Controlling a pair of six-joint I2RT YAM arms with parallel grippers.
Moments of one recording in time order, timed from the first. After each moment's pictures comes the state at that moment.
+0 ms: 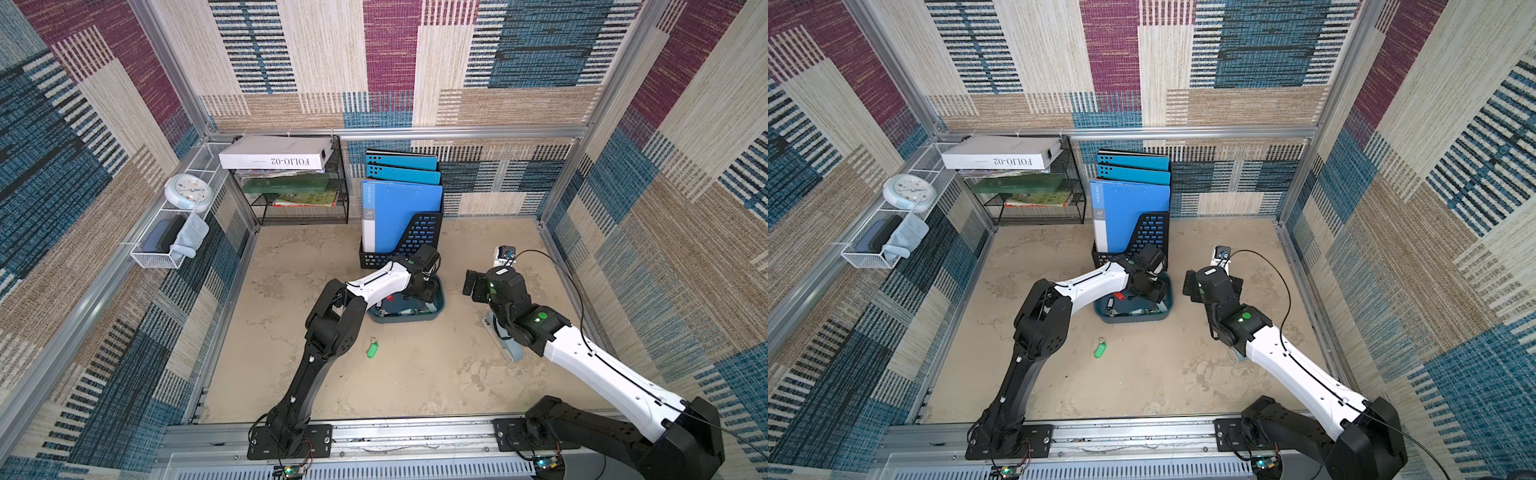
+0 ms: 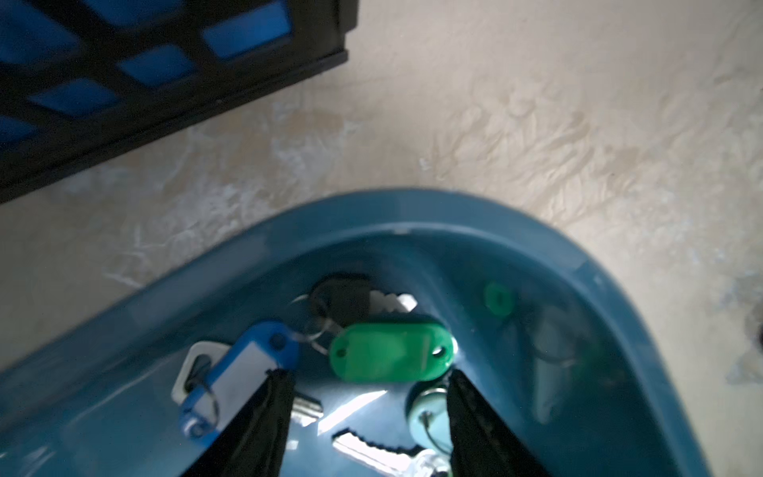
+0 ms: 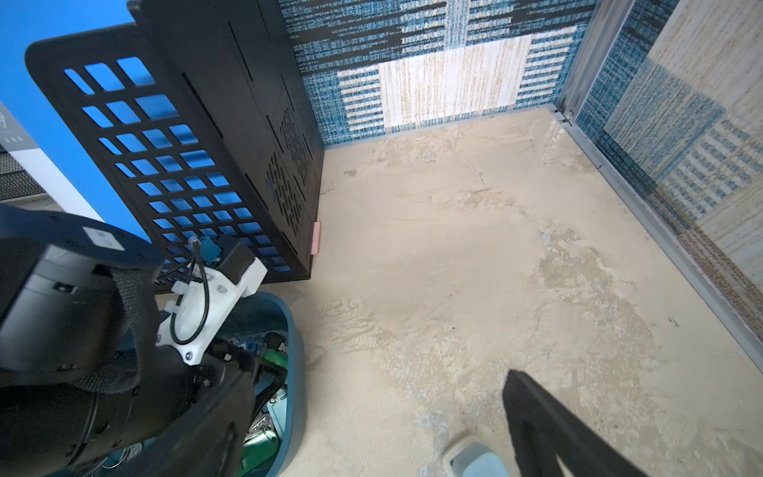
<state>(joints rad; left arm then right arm) -0.71 2.31 1.88 -0.70 0.02 -0.27 0.58 1.08 0.82 -0.28 0.53 0.43</state>
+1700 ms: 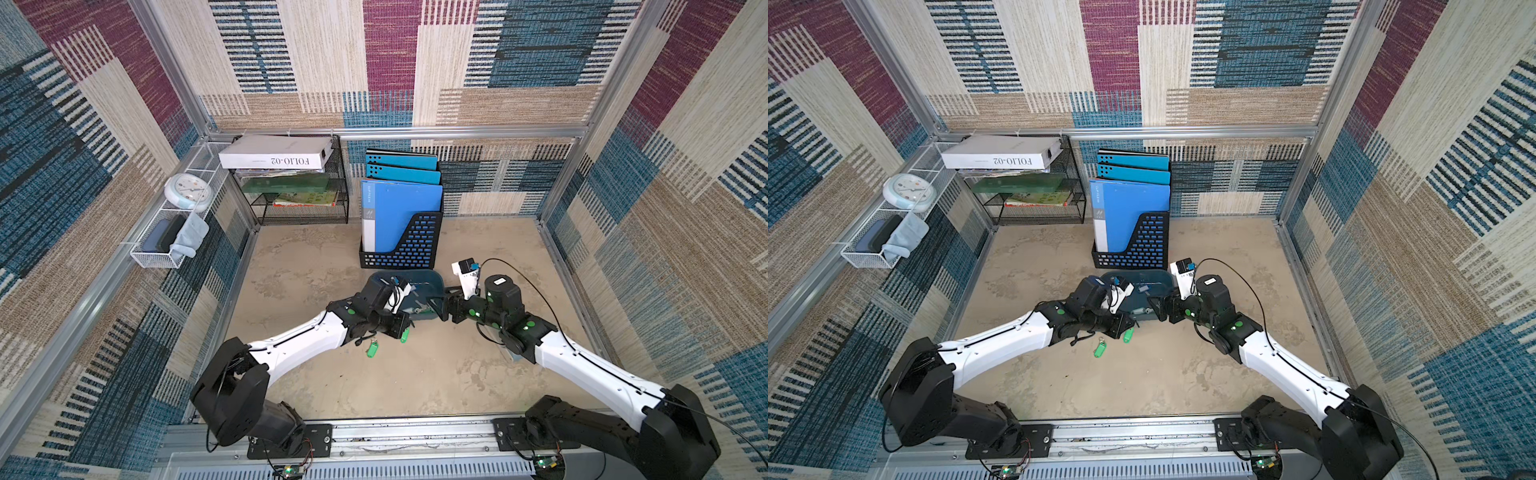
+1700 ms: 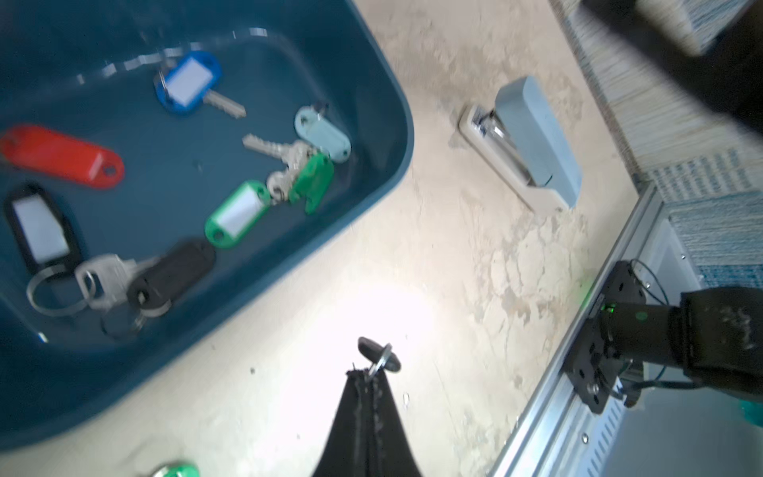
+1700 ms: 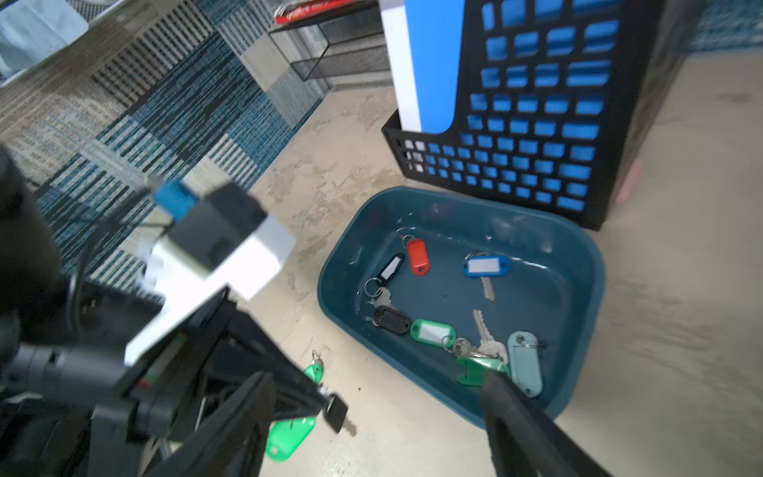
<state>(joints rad) -0.76 1.44 0.90 -0.31 0.26 -0.37 0.58 1.08 0.66 0.04 -0.22 0.36</state>
